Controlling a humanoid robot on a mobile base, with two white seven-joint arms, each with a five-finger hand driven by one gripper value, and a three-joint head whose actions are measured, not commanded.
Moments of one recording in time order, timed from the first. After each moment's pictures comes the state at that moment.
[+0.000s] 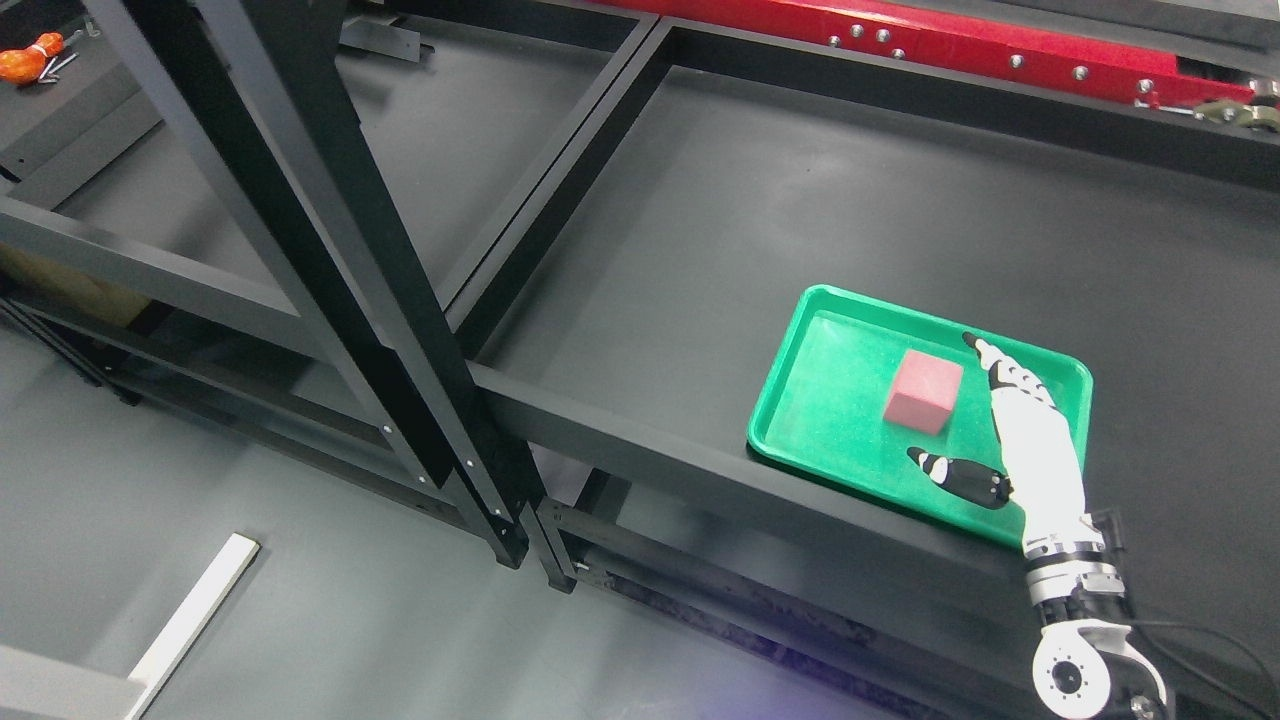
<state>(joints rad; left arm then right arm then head) 0.00 0.00 0.06 -0.08 0.00 -0.10 -0.08 0.12 -0.08 0.06 -1.72 0.83 -0.04 0.00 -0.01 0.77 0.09</state>
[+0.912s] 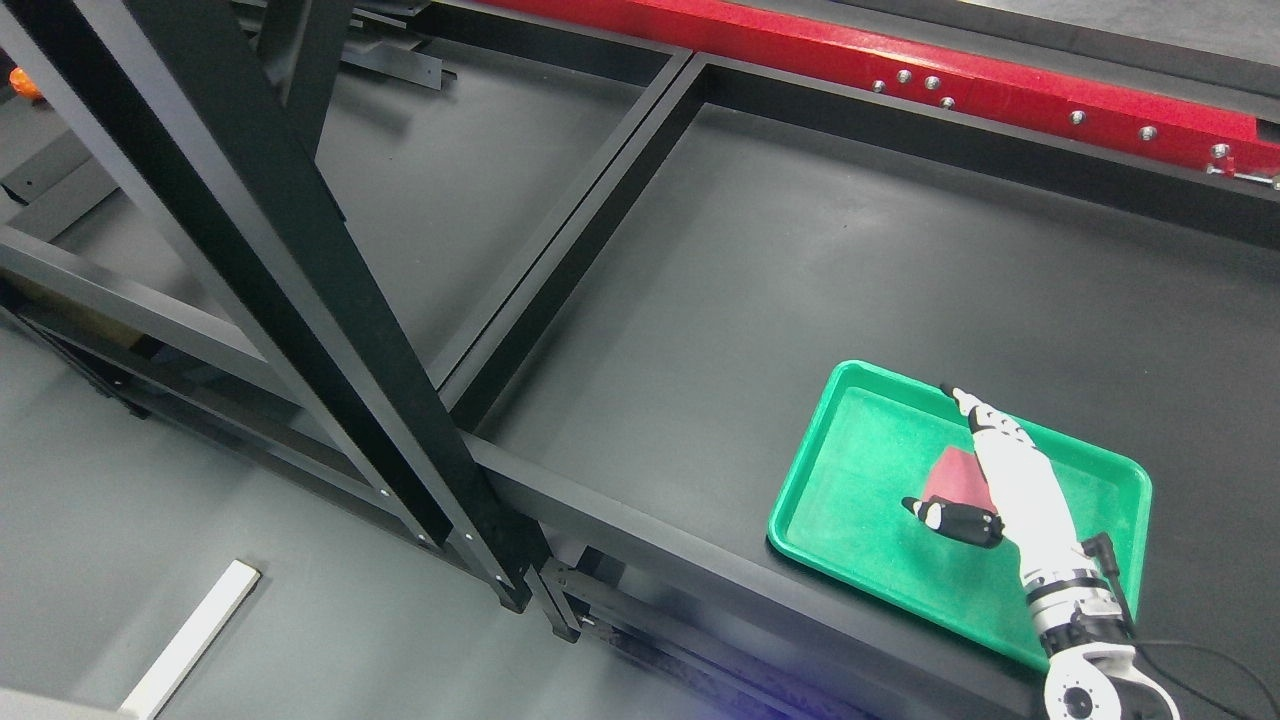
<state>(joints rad) 0.00 0.00 0.06 -0.08 0.00 -0.10 -0.08 0.17 -0.13 0.06 -1.68 0.83 -0.05 0.07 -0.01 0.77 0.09</state>
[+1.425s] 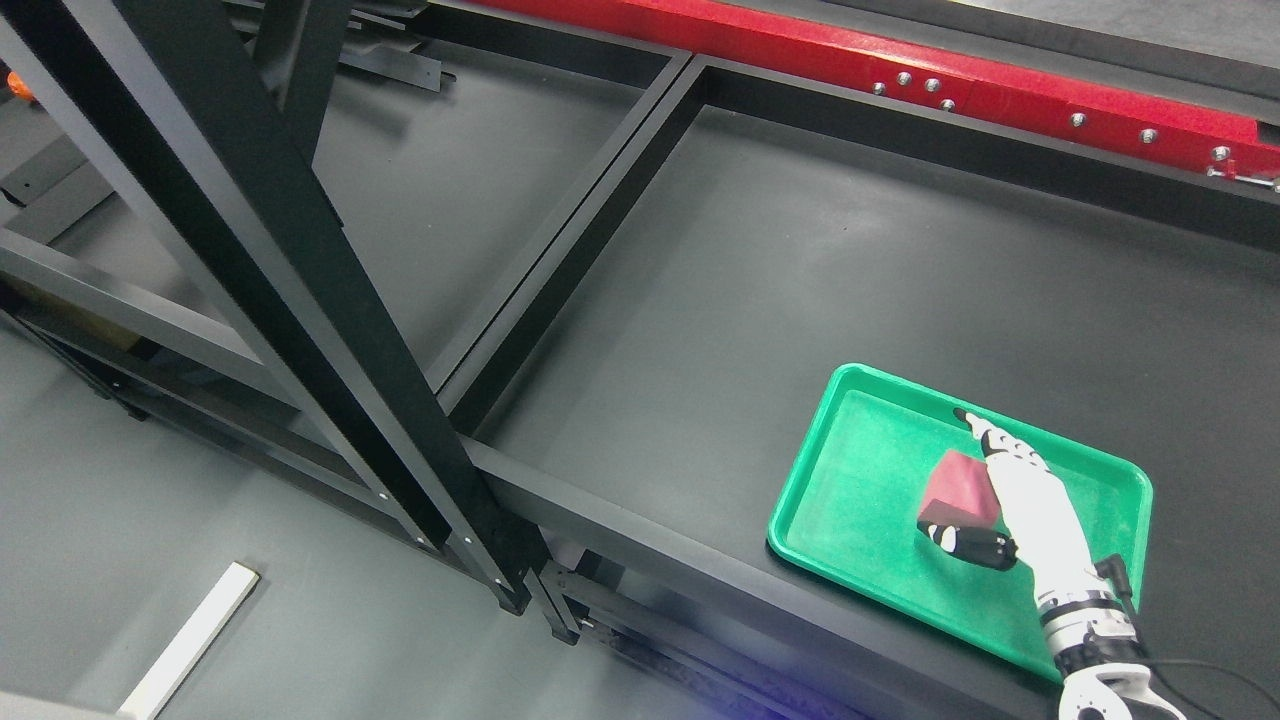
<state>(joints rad) 0.00 0.00 0.06 -0.08 0.00 -0.10 -0.08 0.19 -0.16 0.06 -1.67 0.83 -0.04 0.07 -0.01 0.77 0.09</state>
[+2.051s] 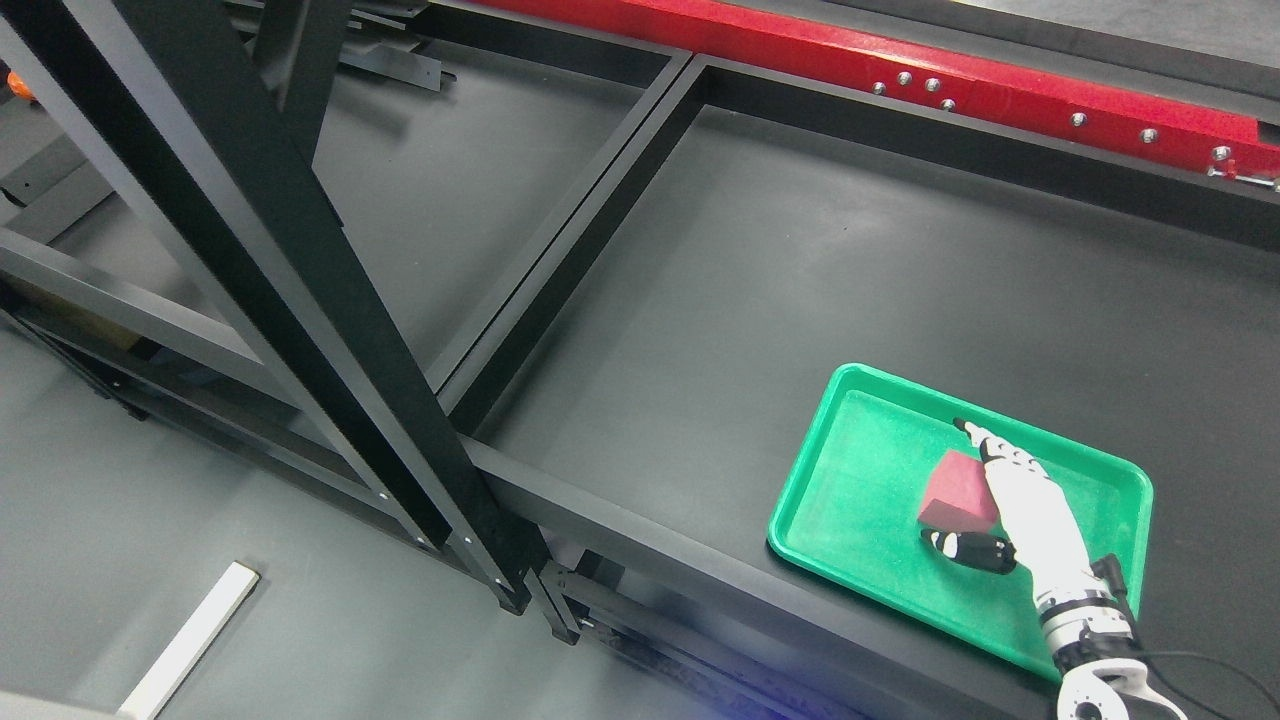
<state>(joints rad) 0.00 0.00 0.06 -0.08 0.00 -0.10 -0.08 0.17 -0.18 0.08 -1.62 0.84 -0.03 0.07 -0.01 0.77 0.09</state>
